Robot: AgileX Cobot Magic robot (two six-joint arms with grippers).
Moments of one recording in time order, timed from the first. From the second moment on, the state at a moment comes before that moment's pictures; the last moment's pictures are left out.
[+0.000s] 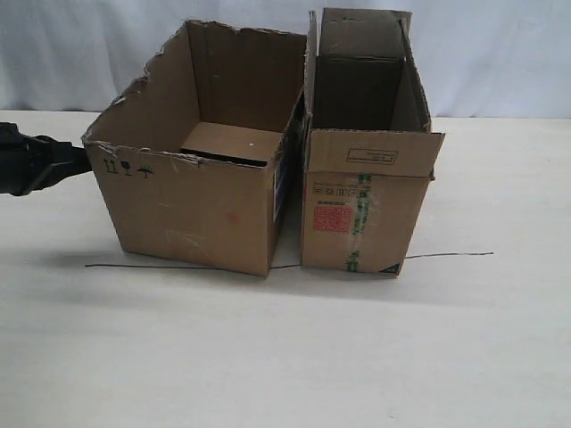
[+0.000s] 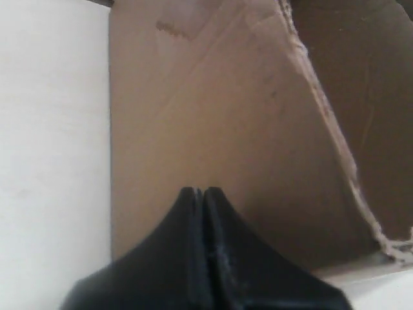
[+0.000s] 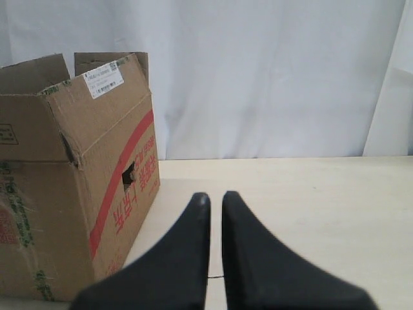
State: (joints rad) left arm 0.19 1.76 -0.81 -1.73 0.79 1.73; right arm 0.11 0.00 0.00 -0.01 0.13 0.00
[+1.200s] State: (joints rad) left arm 0.11 1.78 -0.83 -1.73 0.88 1.68; right arm 0.11 0.00 0.00 -0.01 0.13 0.00
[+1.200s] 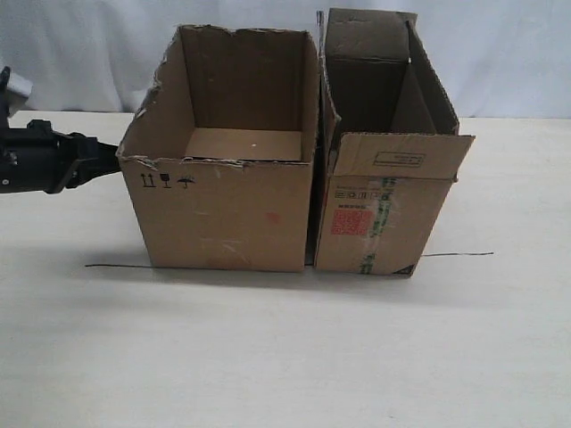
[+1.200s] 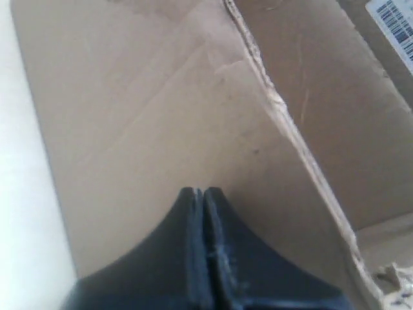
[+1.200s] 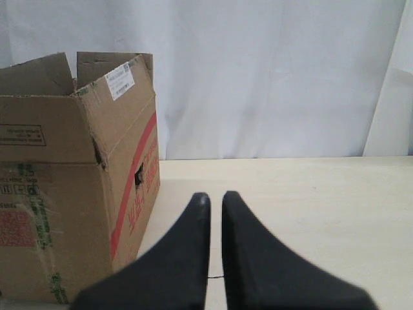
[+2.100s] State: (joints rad) left arm 0.11 1.13 -0.49 -1.73 0.68 1.83; right arm 0.11 0.00 0.00 -0.01 0.13 0.00
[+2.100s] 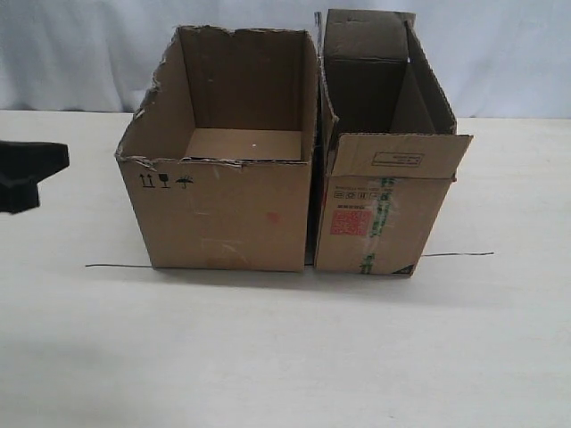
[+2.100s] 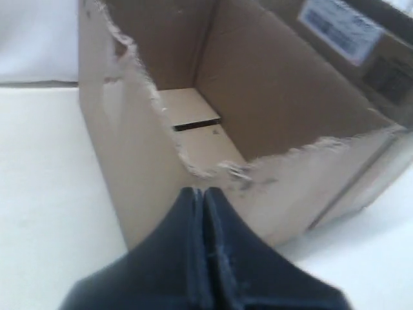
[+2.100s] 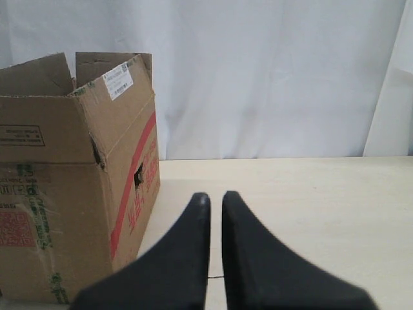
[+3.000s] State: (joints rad) left arm 0.11 0.01 -0.06 -1.73 0.47 1.52; right arm 0.11 0.00 0.00 -0.01 0.13 0.00
